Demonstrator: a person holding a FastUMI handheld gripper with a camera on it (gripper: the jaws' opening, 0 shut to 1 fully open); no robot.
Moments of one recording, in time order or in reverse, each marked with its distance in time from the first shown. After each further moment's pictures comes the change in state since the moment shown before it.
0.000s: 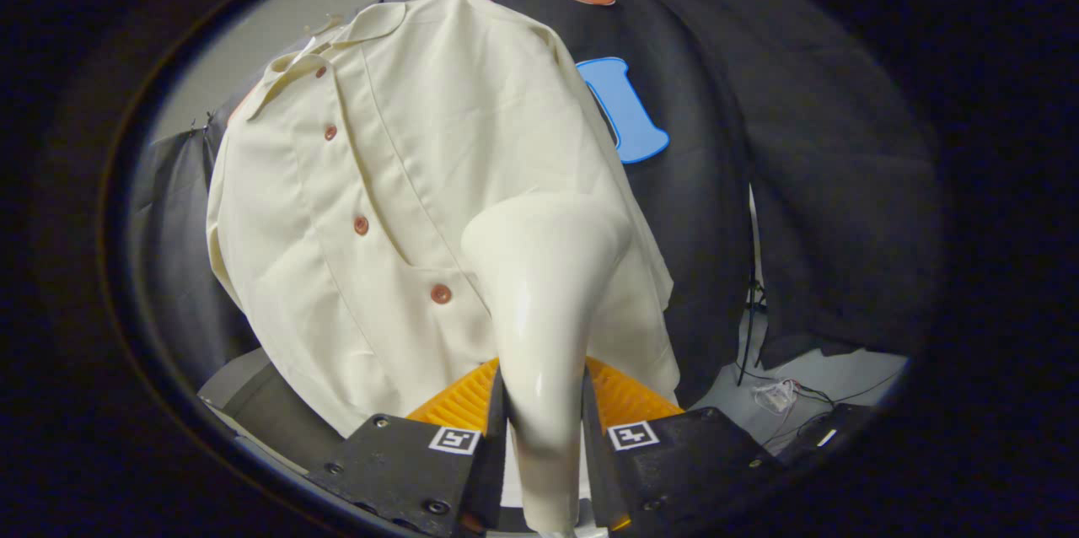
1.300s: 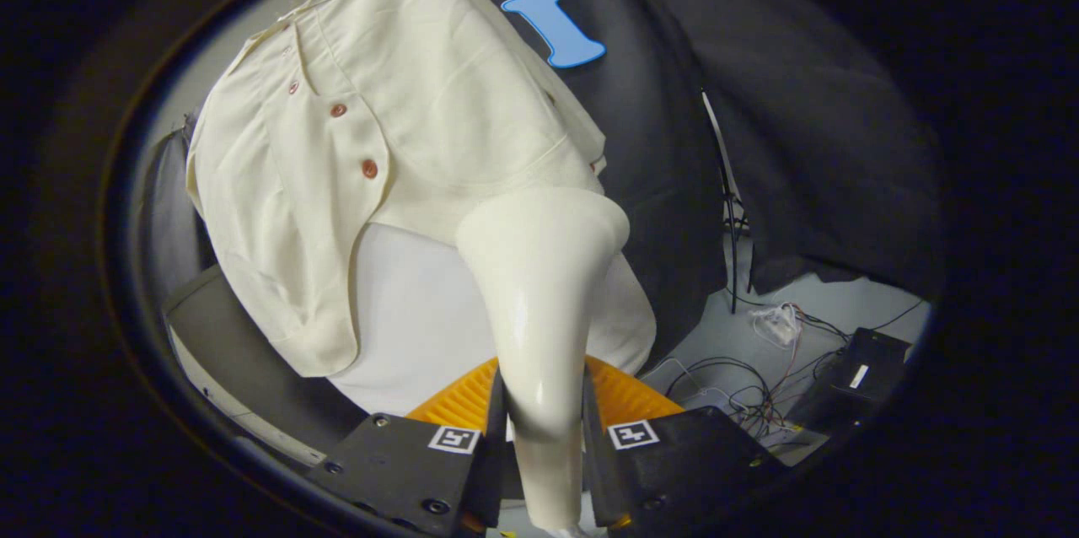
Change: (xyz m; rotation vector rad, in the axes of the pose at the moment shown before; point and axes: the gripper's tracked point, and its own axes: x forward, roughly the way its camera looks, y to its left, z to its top) arm -0.026 -0.062 -0.158 0.085 0.168 -0.040
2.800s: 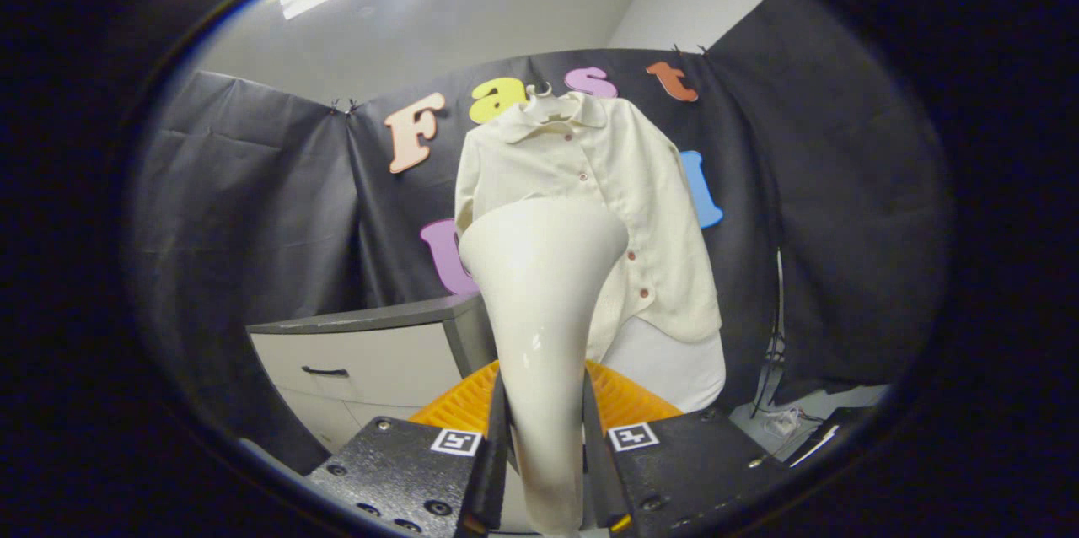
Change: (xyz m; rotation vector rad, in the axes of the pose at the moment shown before) arm -0.263 0.221 0.012 -0.320 -0.474 0.213
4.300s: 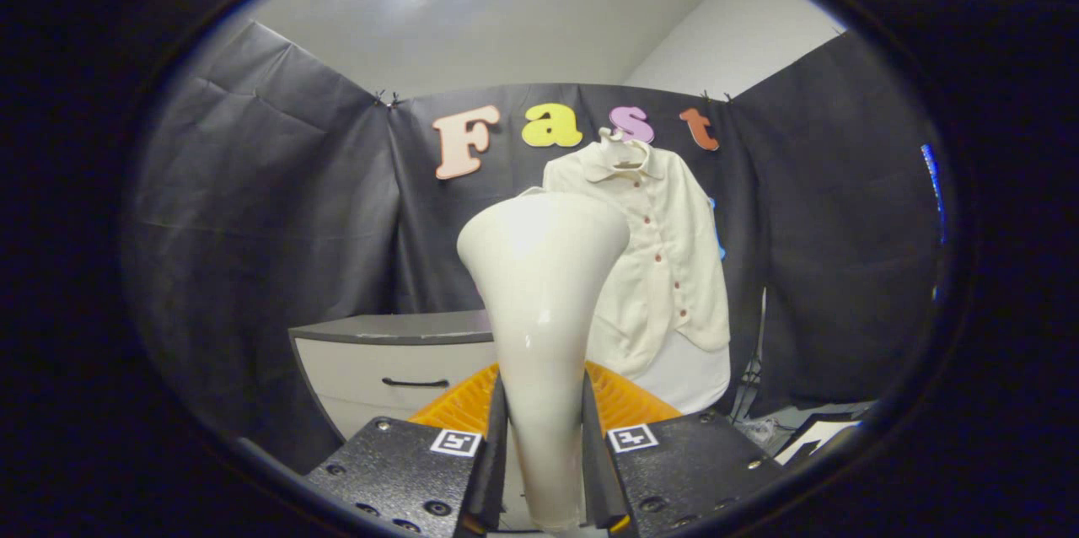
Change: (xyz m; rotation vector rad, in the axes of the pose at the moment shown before) arm -0.078 0.163 0.032 -0.074 -0.035 -0.081
